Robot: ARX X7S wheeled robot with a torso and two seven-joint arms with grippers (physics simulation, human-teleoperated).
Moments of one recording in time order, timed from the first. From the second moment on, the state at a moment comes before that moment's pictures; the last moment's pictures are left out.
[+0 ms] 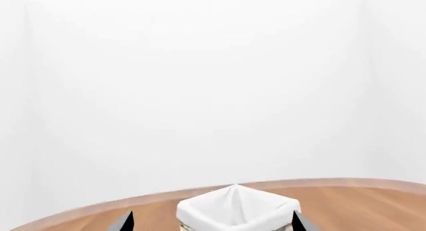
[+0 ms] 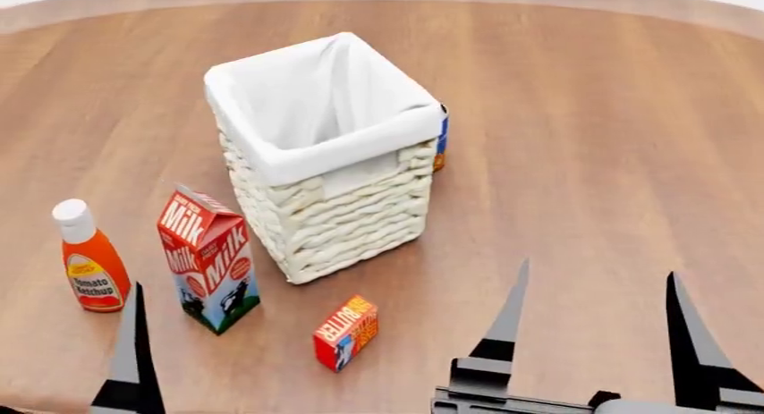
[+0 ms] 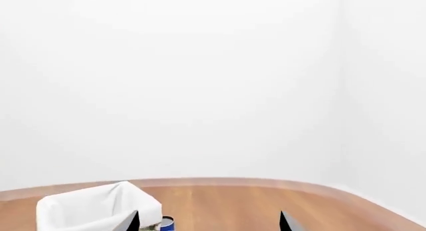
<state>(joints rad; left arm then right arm) 0.03 -0.15 0.18 0.82 0.00 -0.39 -0.14 0.04 0.17 -0.04 -0.75 0.12 0.42 0.25</state>
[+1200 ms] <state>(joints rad) 0.03 -0.20 0.22 0.87 -0.02 -0.41 -0.18 0.03 0.20 -0.02 -0.78 0.25 0.38 0.31</state>
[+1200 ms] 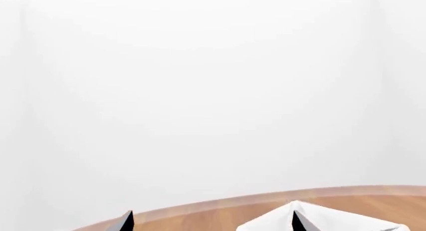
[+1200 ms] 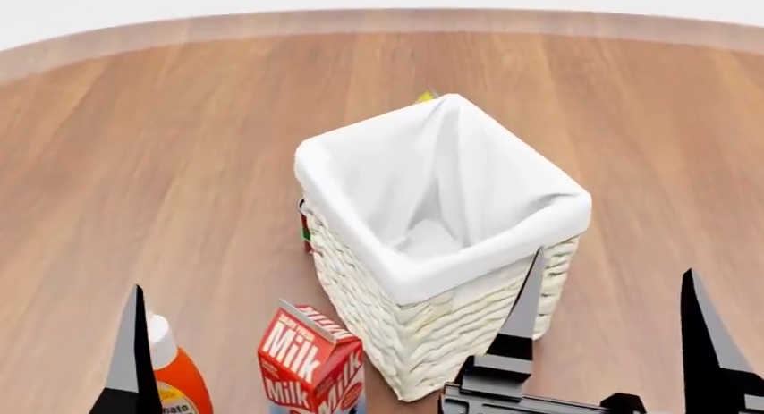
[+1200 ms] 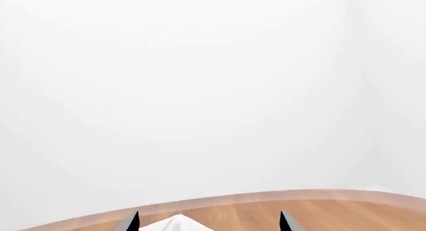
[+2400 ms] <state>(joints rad) 0.02 -0.25 0.25 0.90 -0.06 -0.42 -0.23 0.00 0.23 -0.02 -0.78 0.28 0.29 0.35</state>
